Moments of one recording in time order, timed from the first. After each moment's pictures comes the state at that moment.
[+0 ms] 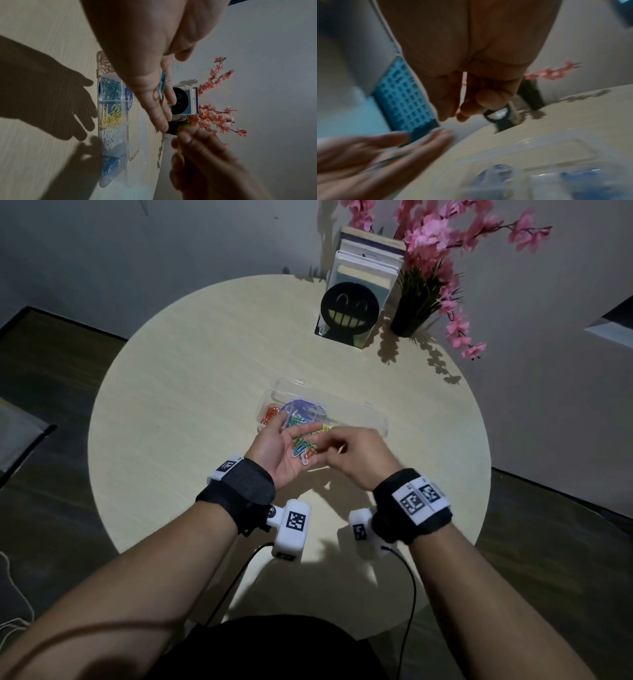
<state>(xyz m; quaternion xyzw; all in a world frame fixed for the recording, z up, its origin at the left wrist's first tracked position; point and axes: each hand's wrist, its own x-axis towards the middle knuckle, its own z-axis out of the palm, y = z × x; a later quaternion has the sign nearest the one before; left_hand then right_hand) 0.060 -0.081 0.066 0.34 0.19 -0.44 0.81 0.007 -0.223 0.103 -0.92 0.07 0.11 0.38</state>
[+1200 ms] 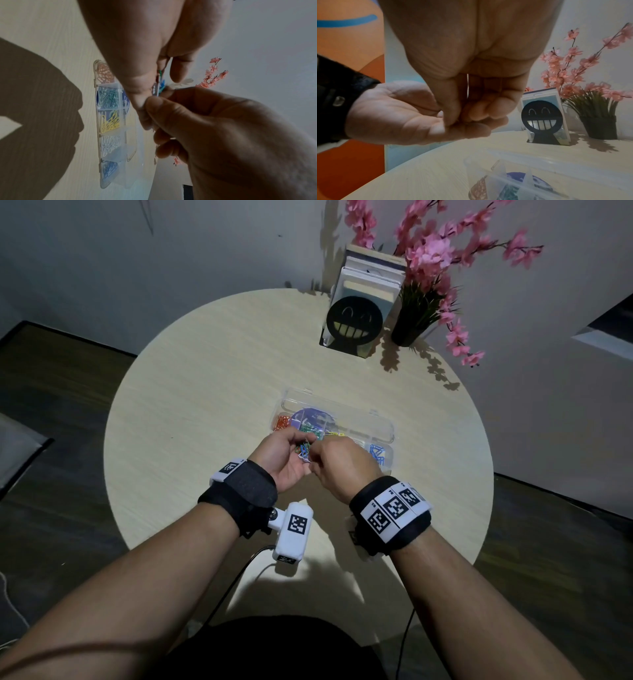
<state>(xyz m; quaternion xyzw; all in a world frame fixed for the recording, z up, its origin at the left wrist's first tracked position) 0.070 -0.058 0.069 0.37 0.20 -0.43 0.80 0.012 -0.161 0.115 -0.98 -0.01 0.13 0.13</state>
